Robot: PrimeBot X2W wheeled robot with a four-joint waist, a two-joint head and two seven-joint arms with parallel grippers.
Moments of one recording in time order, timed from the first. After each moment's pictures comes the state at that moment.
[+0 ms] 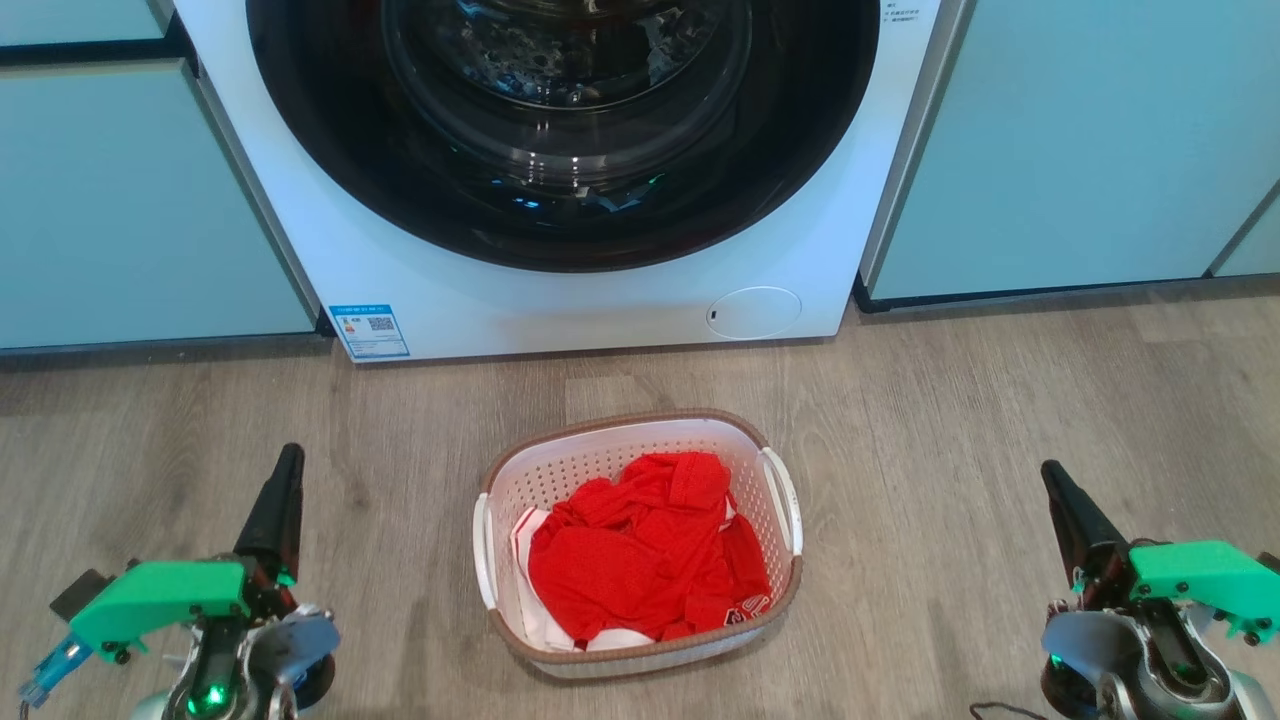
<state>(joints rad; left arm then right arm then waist) -0.06 0.05 0.08 0.27 -1.62 -0.12 0.11 -0.06 -0.04 -0.13 0.28 1.62 0.13 0.10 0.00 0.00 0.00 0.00</state>
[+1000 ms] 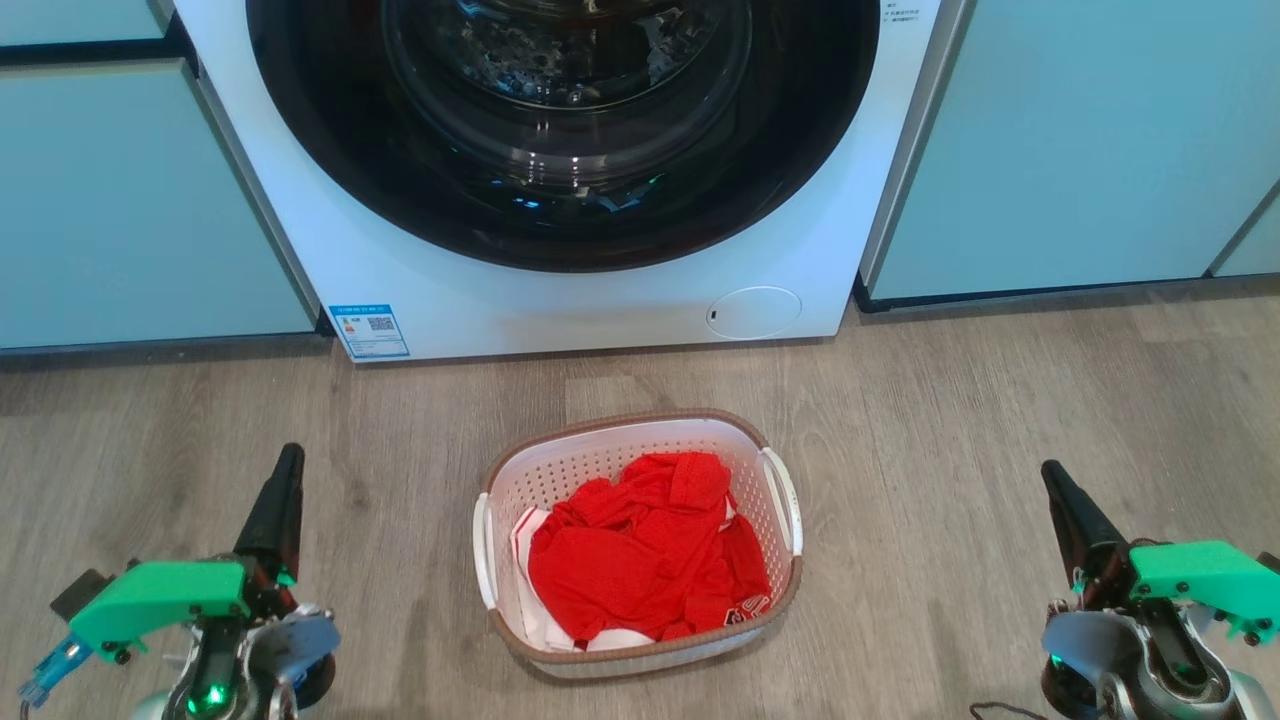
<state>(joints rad) -0.06 0.05 0.08 0.27 -1.62 -0.12 0.11 -0.06 -0.04 -0.13 0.28 1.62 0.13 0.10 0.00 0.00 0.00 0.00</state>
